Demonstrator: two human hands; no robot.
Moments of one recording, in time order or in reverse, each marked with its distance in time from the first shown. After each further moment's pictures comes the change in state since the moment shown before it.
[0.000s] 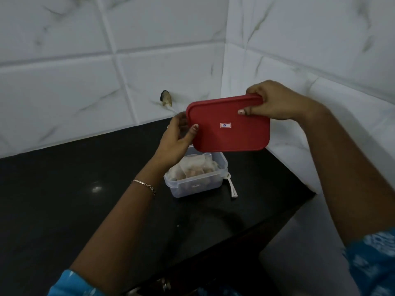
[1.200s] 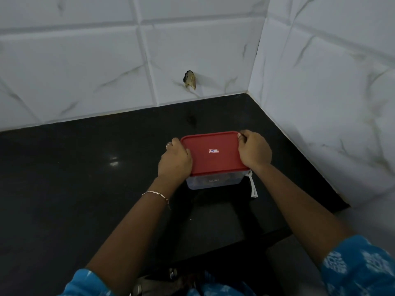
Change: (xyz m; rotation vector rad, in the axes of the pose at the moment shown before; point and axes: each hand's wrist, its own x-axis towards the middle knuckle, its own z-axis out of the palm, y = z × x) left_hand -0.028 -0.075 -0.002 0.637 0.191 -0.355; right_hand 0.042 0.034 0.210 0.048 0.310 0.358
